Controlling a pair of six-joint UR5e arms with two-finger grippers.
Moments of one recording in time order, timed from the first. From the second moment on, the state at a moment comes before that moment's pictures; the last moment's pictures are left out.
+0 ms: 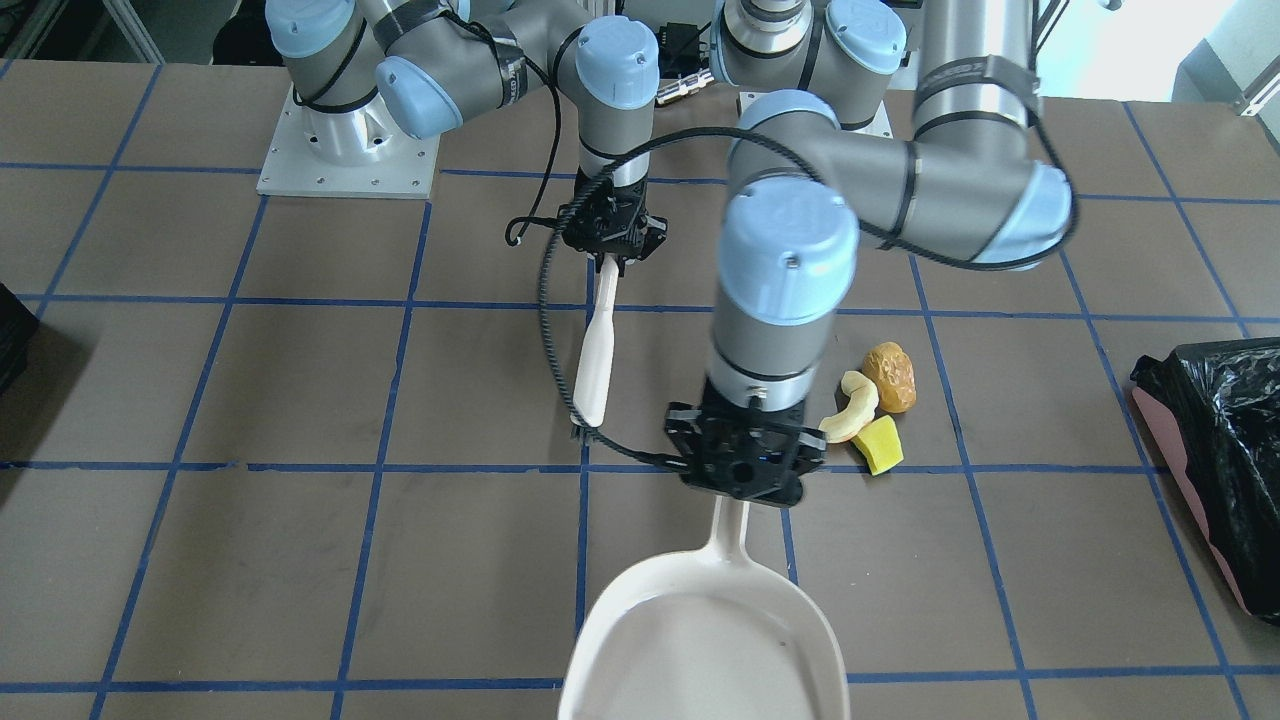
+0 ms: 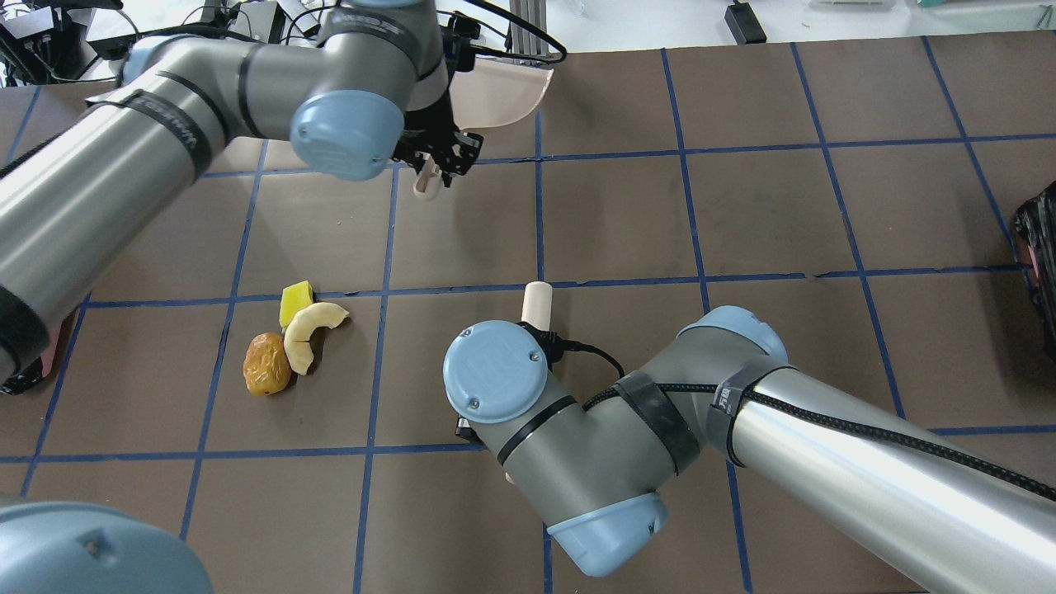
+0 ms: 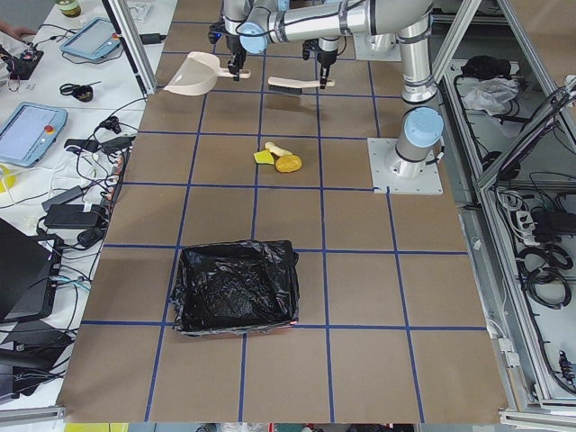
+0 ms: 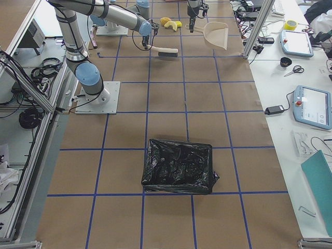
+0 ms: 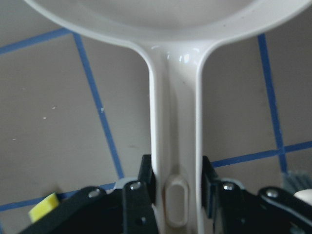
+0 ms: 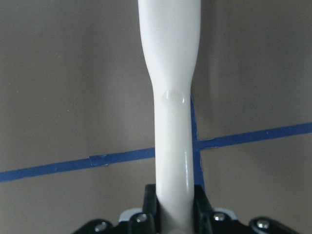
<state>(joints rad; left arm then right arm) -1.71 -1.96 -1.45 -1.22 1.65 0.13 2.23 -1.40 2.06 -2.24 -1.58 0.81</state>
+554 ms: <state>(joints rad) -1.35 -1.85 -1.47 -1.34 1.65 0.71 2.23 -1.41 2.02 -2.24 -1.59 0.83</state>
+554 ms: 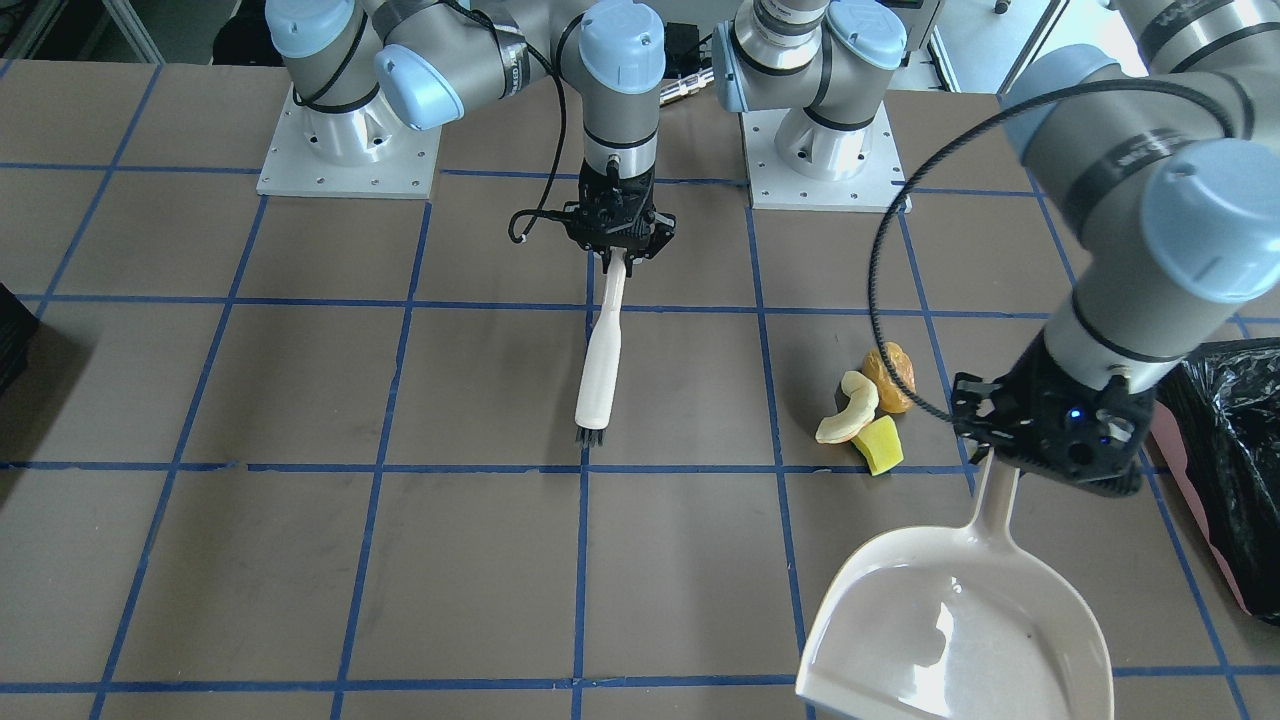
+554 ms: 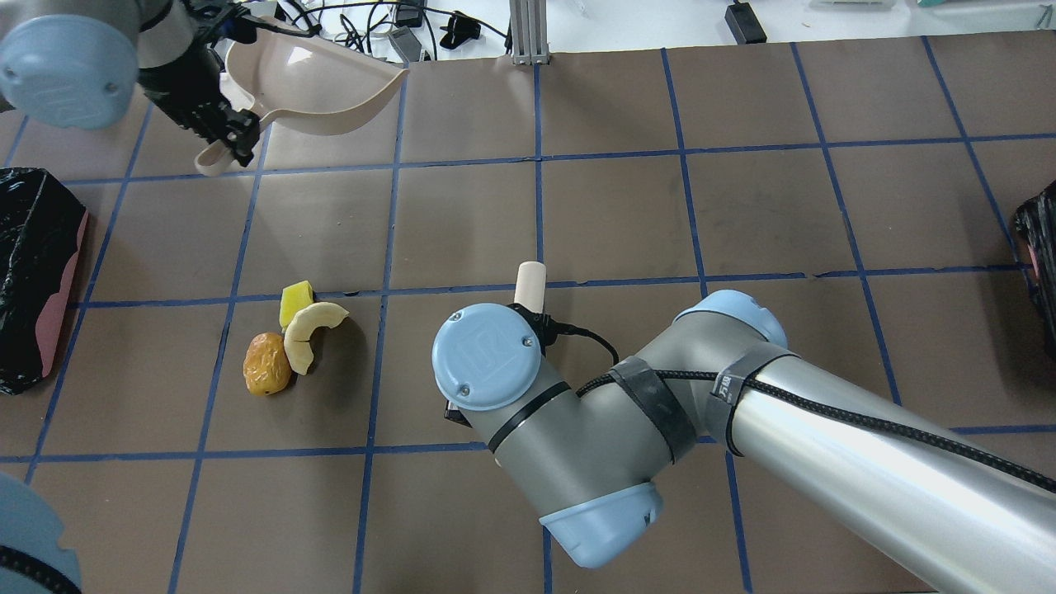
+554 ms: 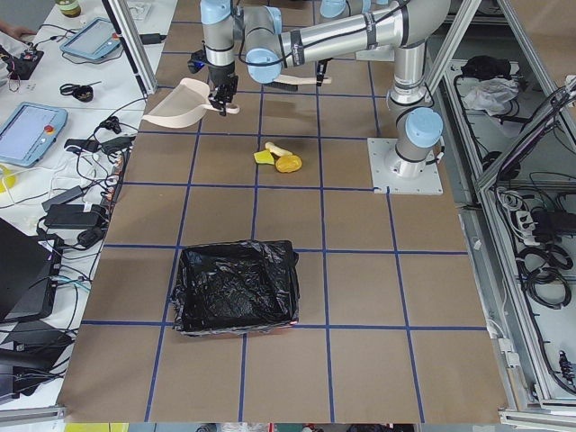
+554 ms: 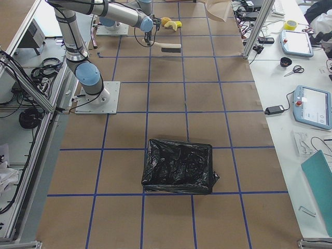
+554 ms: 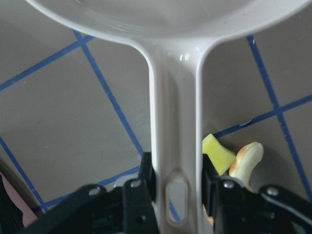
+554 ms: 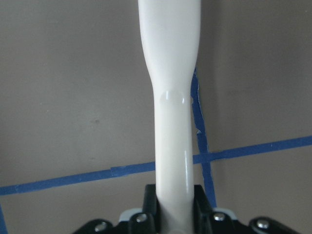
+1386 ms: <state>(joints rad) -0.96 -1.84 -1.51 -1.39 1.75 1.83 2.24 -1.38 1.91 -2.15 -1.57 0.83</state>
